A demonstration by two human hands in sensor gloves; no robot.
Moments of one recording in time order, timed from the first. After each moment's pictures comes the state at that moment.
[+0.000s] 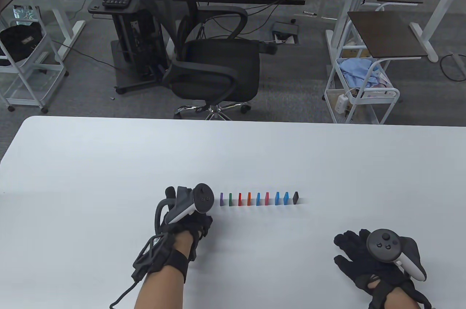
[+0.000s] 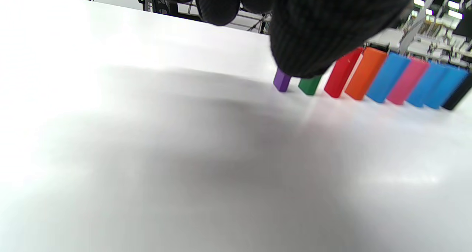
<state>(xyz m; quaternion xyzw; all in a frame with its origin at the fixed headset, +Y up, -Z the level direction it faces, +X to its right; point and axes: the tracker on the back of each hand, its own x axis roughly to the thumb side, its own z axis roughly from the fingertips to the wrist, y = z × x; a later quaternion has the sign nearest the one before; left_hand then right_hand) -0.130 -0.740 -0.374 -0.15 -0.08 0.05 0.98 0.325 -0.758 -0.279 0.06 0.20 0.94 0.26</state>
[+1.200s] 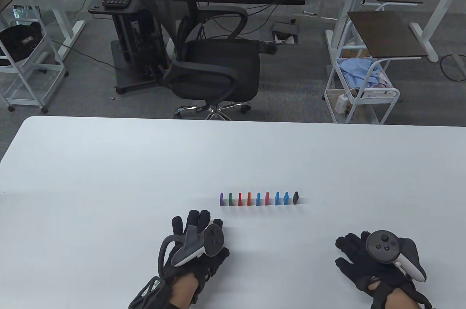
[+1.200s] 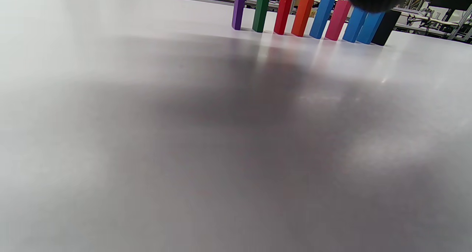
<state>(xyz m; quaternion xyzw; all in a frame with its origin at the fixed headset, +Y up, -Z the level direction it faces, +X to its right) -0.106 -0.765 -0.299 -0.16 -0.11 0.03 0.98 0.330 -0.764 -0.278 0.05 0.21 0.95 0.24</state>
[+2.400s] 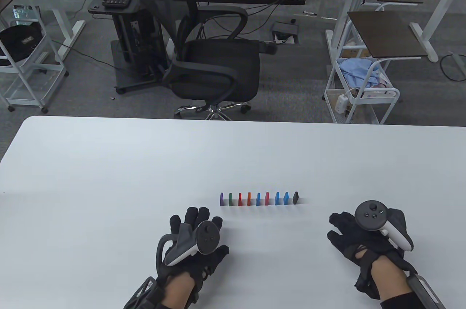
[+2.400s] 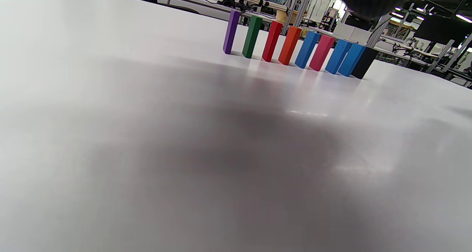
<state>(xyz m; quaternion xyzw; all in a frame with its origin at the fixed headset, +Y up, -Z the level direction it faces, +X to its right) -0.115 -0.749 -0.297 -0.15 -0.11 0.09 0.98 0.300 -0.724 -0.333 0.00 0.21 0.95 0.24</state>
